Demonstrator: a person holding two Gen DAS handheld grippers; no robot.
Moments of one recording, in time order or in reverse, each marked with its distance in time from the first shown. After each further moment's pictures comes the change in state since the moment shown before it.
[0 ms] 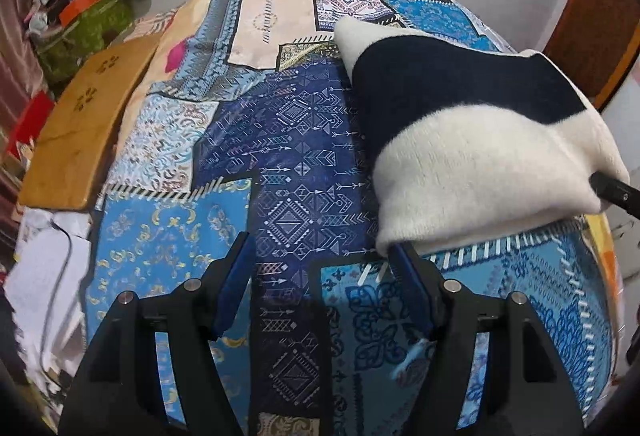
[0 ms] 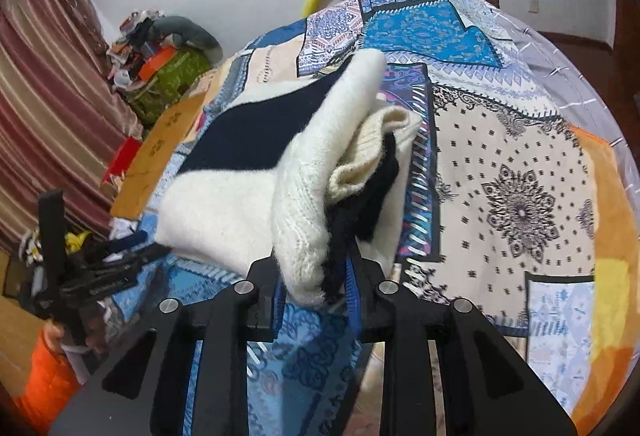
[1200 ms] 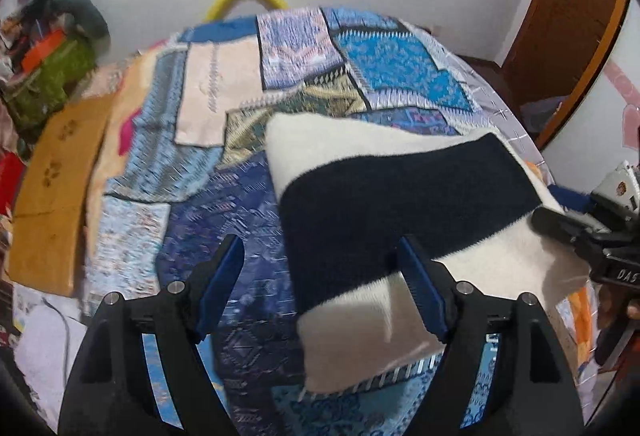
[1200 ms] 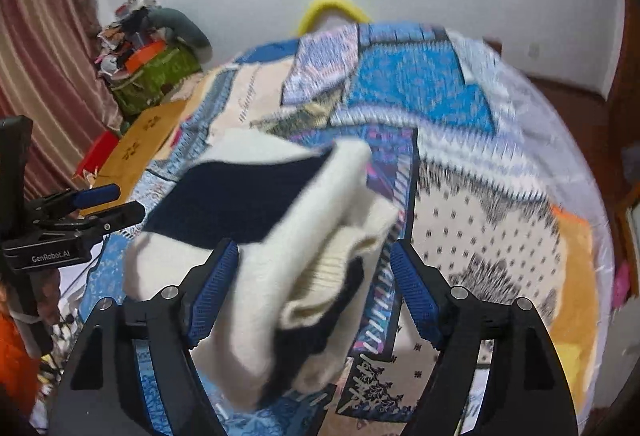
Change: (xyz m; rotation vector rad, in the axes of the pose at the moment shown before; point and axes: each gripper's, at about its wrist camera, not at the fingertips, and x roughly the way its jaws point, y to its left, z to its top) left arm 0.004 -0.036 0.102 0.077 -0.028 -0.123; right arm 0.018 -0.010 0.063 -0.087 -0.014 -0.087
